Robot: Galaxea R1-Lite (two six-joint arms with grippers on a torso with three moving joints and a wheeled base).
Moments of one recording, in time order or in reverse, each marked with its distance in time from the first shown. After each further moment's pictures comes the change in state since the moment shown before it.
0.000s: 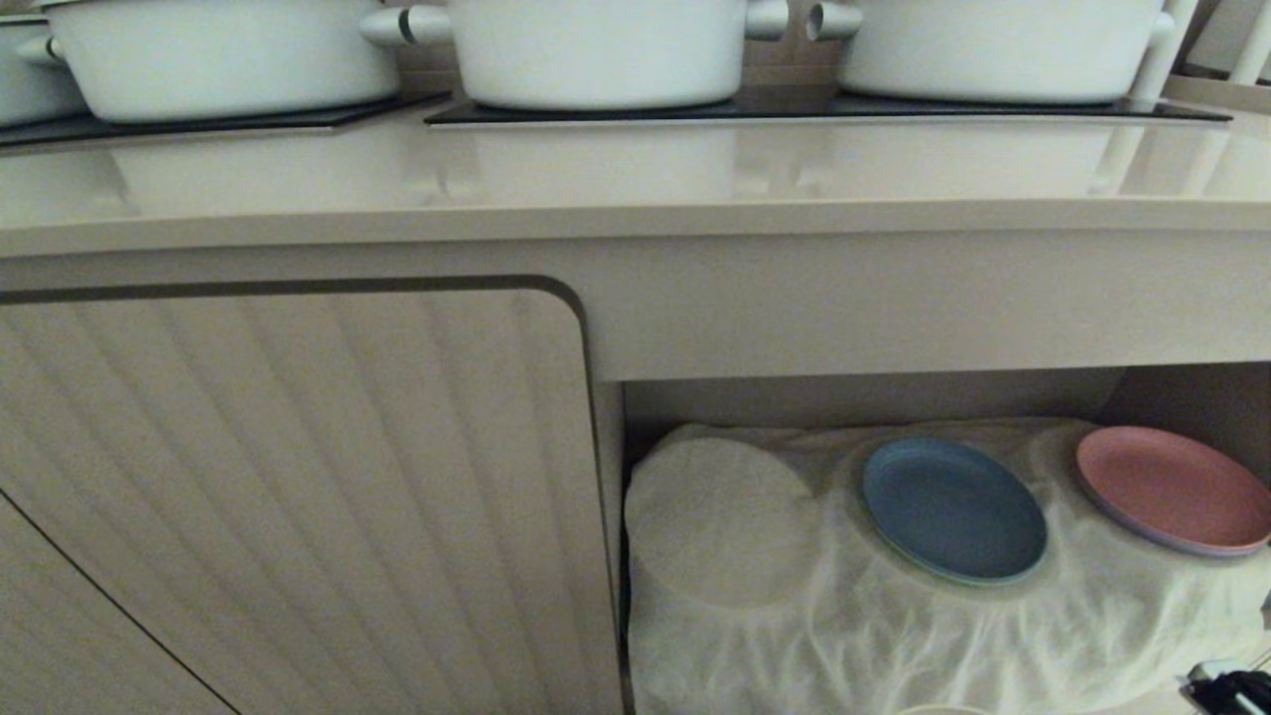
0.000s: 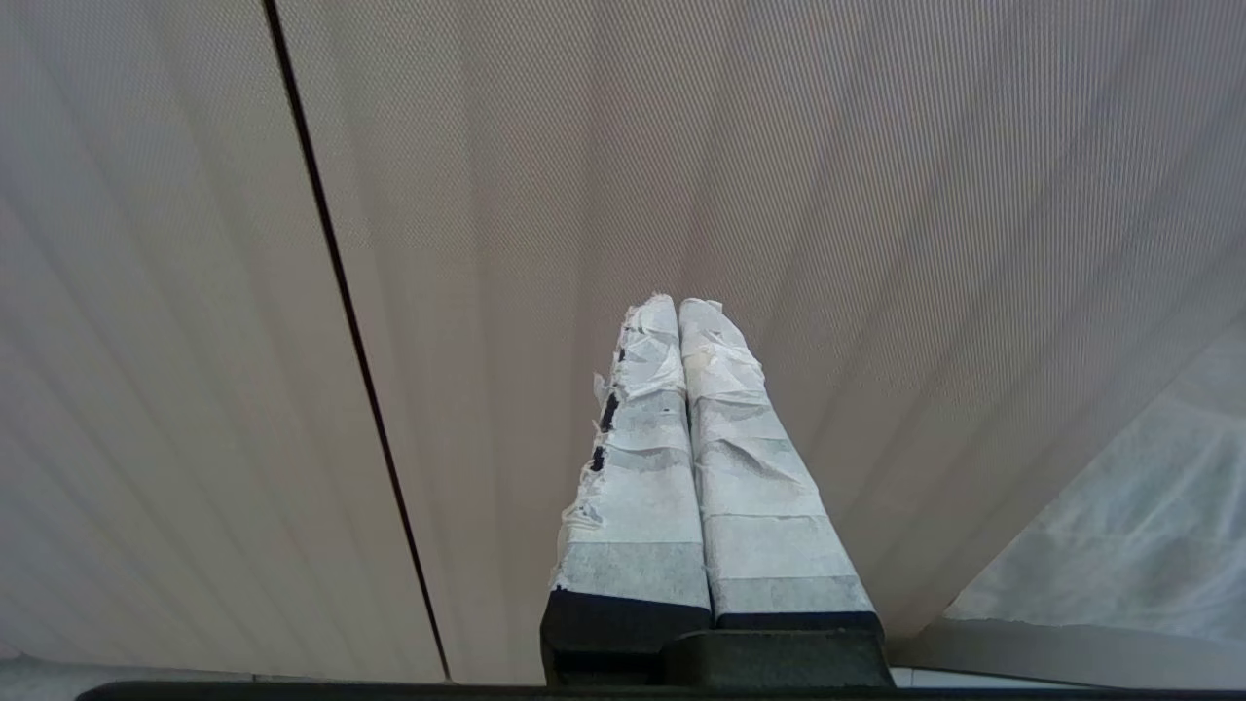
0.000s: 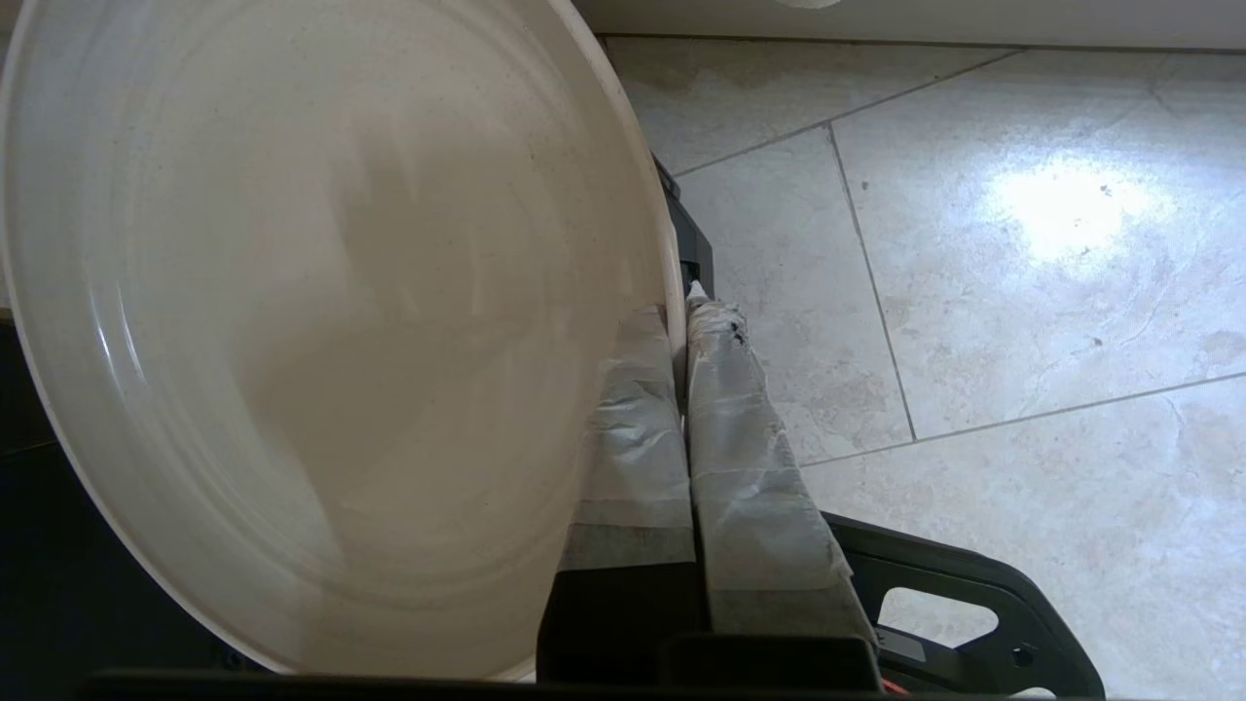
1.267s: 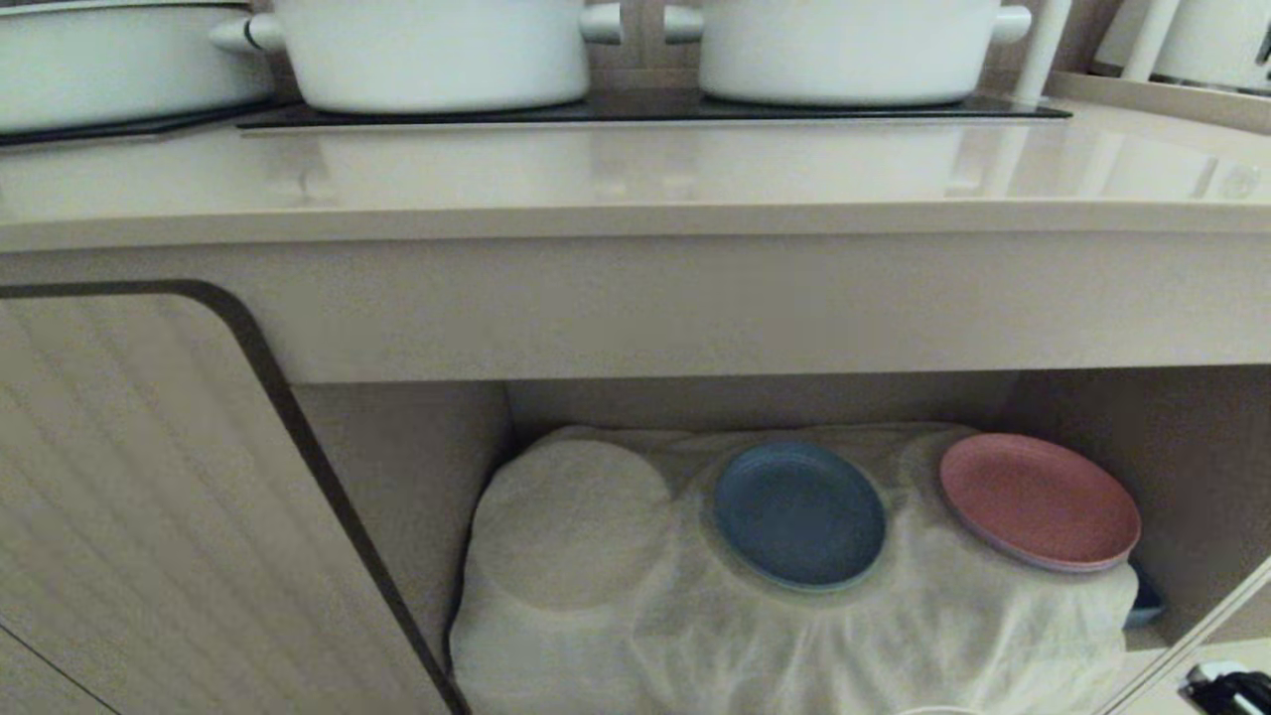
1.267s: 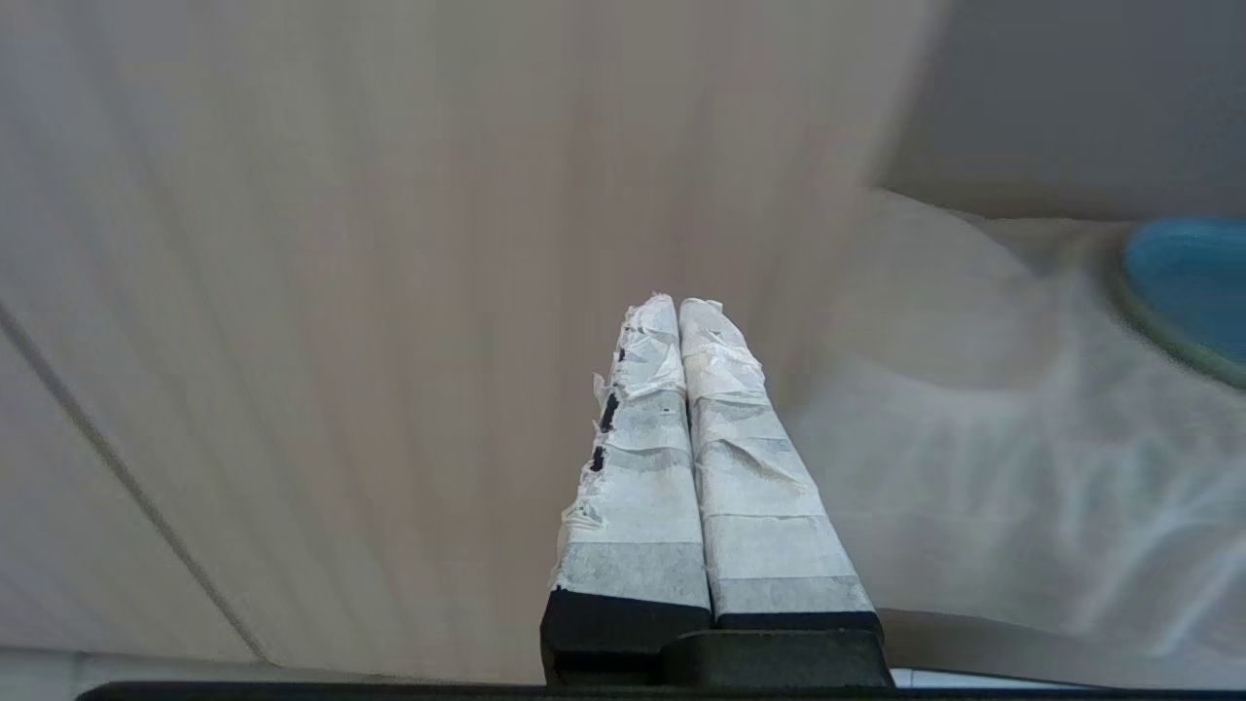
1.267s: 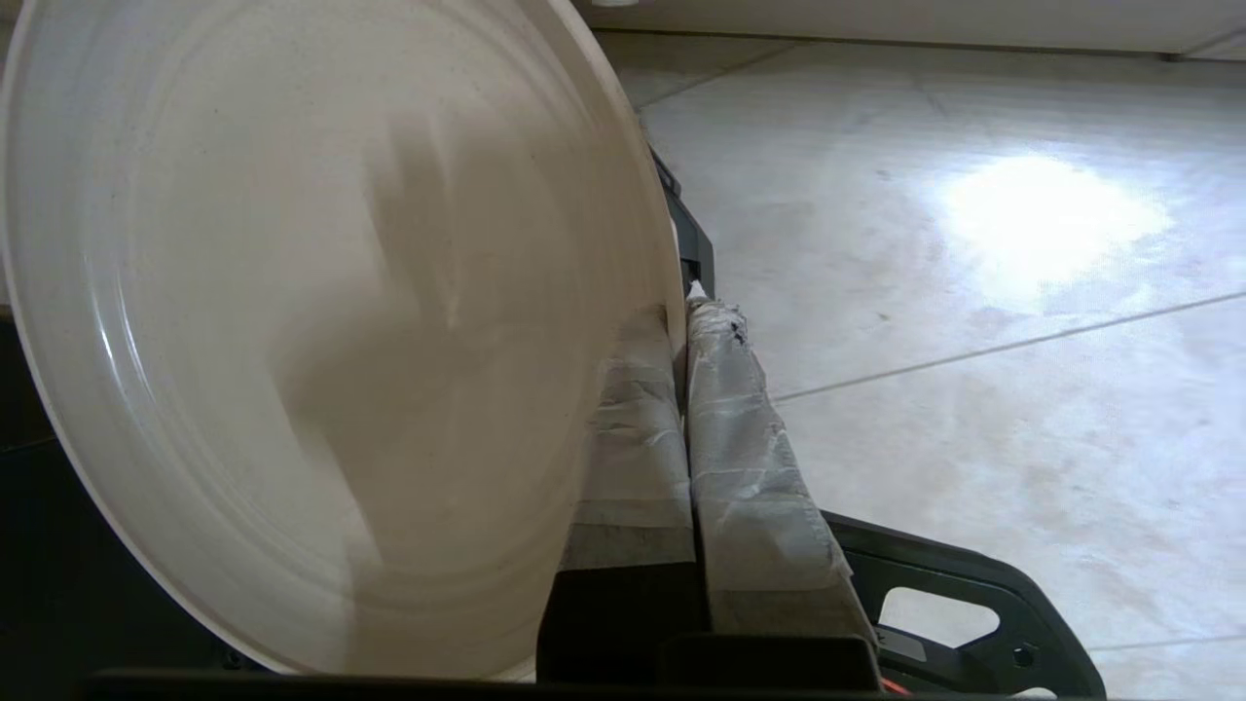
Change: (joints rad) left arm 0.000 0.000 0.000 -0.001 0.000 -0.001; right arm 0.001 0.004 0.001 -0.002 0.001 -0.001
